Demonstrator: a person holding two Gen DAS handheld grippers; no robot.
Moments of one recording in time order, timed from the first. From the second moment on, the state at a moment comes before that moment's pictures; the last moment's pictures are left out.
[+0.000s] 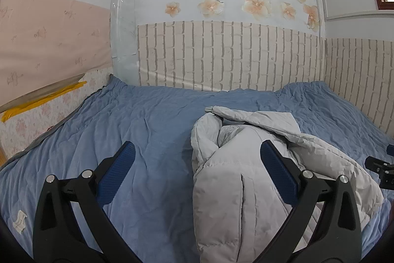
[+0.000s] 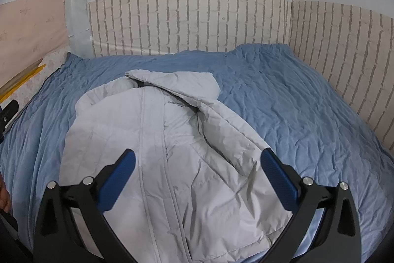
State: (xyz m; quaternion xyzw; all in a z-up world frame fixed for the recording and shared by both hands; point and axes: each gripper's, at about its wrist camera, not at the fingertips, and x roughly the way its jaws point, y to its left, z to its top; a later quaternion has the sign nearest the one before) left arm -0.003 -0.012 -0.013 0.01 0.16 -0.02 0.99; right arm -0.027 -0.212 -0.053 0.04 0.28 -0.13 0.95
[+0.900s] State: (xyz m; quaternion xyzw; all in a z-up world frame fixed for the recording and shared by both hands) left arm 0.023 -0.005 -0.037 0.01 0.21 0.01 0.98; right arm -0.023 -0.217 -0.061 0.04 0.29 -0.14 0.94
